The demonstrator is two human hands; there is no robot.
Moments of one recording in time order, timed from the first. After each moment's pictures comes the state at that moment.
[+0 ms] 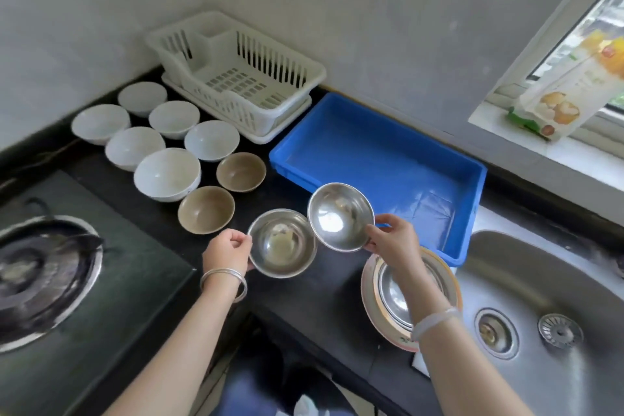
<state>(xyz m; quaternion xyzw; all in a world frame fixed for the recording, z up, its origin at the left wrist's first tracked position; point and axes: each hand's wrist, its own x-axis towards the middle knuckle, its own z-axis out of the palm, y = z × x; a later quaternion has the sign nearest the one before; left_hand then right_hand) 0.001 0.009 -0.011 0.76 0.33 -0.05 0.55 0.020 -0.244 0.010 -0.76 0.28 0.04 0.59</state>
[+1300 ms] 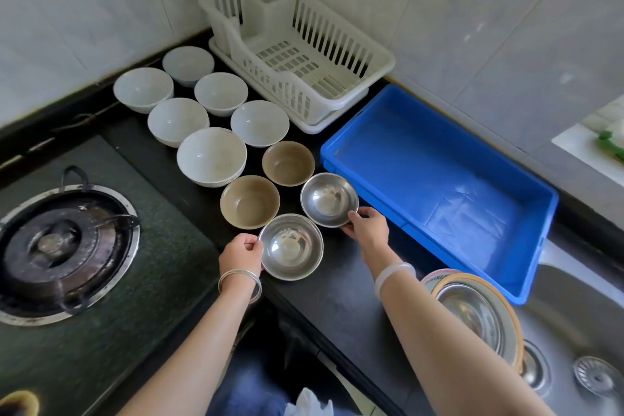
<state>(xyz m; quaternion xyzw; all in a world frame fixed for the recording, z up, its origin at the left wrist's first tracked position) 0.016 0.065 -0.059 0.75 0.40 -0.08 0.52 0.103 -0.133 -0.070 -0.71 0.34 0.13 0.61</state>
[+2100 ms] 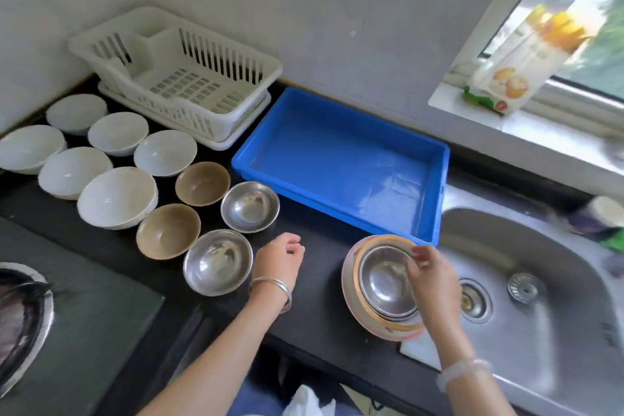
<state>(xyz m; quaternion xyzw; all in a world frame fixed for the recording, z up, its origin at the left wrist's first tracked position) 0.014 -0.080 -0.007 0.87 0.11 -0.16 0.46 -0.049 -0.307 -0.007 -0.89 0.36 -0.04 0.28</state>
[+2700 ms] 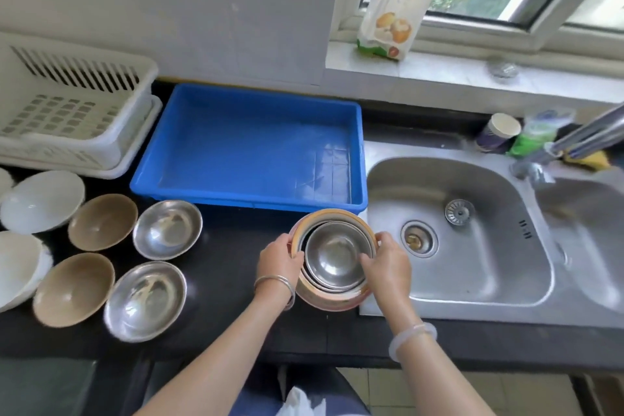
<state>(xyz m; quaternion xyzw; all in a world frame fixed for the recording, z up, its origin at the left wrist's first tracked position) 0.001 -0.176 -0.025 0.90 -0.06 -0.24 0.35 -0.086 -0.326 -0.034 -0.85 0.45 -0.02 0.28</state>
